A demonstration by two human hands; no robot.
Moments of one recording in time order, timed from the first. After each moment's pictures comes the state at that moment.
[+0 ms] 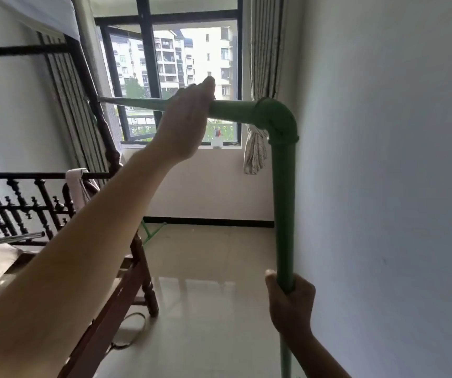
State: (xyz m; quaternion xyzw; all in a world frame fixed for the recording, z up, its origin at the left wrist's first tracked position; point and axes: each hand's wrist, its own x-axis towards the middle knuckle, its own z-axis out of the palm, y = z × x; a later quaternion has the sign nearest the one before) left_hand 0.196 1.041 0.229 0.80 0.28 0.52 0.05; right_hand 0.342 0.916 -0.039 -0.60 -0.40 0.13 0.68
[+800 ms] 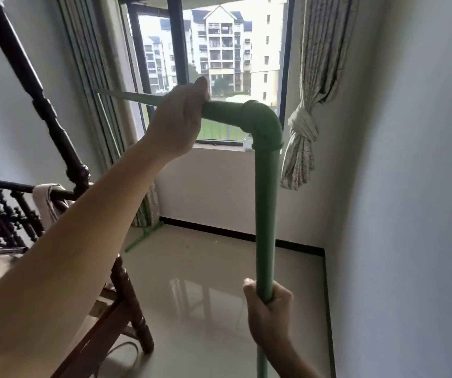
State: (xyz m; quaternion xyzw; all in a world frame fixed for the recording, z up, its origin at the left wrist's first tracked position) left_hand 0.377 1.450 0.223 0.79 0.34 0.50 -0.05; right_hand 0.524 1.334 -0.051 -0.53 -0.45 0.30 0.65
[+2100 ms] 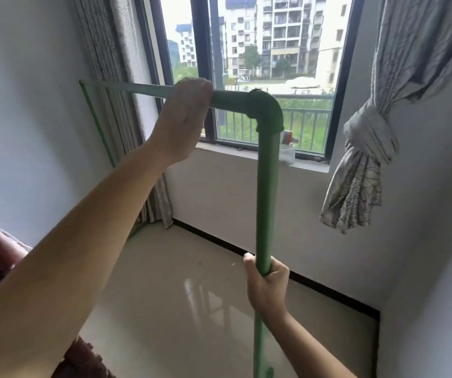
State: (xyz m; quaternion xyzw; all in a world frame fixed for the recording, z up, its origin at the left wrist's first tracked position) left_hand 0.515 1.918 0.201 0.74 0.46 0.48 -0.08; right_hand 0.675 1.852 -0.048 -0.44 -0.51 0.39 0.63
